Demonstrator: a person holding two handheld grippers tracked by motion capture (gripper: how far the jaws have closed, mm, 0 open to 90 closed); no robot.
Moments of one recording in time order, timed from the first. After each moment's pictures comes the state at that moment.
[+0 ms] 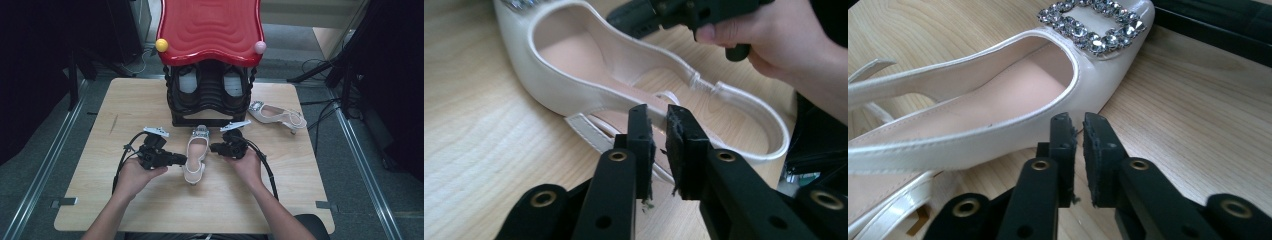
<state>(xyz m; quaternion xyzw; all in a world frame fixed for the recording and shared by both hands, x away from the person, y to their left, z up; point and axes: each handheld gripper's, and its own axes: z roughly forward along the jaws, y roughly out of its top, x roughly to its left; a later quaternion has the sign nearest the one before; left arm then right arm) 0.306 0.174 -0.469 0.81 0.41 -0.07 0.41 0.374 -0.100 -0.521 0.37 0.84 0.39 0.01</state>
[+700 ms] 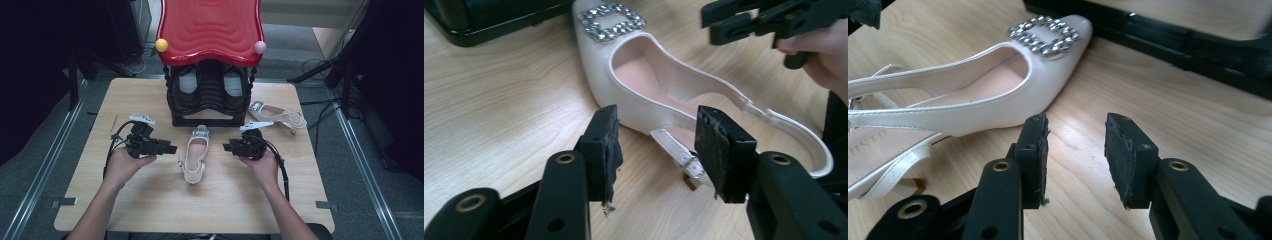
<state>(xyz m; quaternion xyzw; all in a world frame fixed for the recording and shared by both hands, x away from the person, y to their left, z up) 0.332 0.208 -0.466 0.80 0.44 -0.04 0.41 0.365 -0.150 -0.502 0.39 0.82 0.42 0.04</state>
